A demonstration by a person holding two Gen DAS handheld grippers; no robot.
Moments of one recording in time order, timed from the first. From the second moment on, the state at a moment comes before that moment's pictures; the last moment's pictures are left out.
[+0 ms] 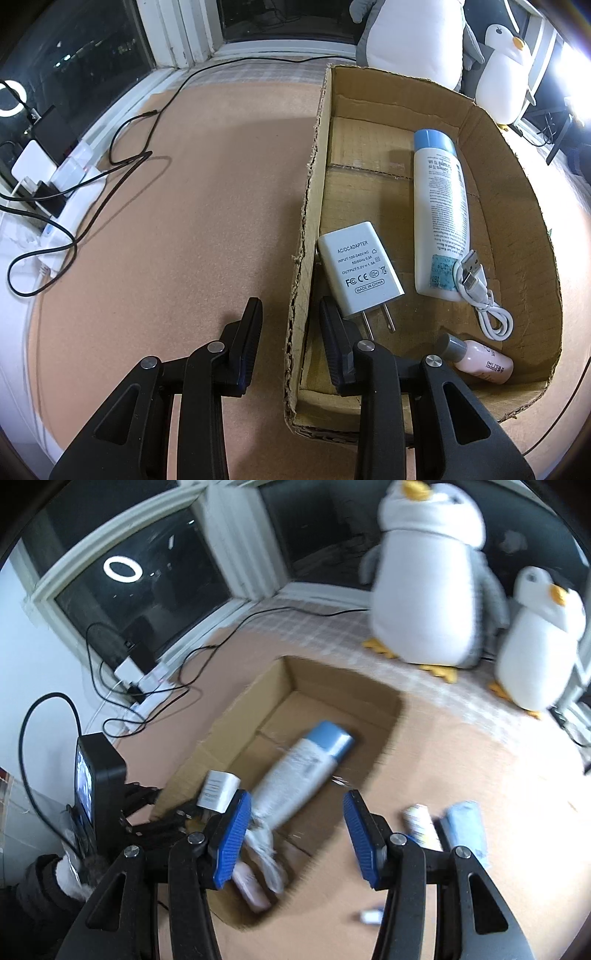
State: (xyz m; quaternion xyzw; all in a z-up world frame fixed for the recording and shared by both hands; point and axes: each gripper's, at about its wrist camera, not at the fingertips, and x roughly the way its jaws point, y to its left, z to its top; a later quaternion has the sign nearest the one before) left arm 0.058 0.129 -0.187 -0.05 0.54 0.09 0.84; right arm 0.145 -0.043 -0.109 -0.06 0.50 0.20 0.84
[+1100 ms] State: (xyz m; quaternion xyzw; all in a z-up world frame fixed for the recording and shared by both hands) left arm 0.060 0.129 -0.187 -0.04 0.54 0.09 0.84; right arm 0.163 -0.162 -0.191 -0.08 0.57 0.09 0.81
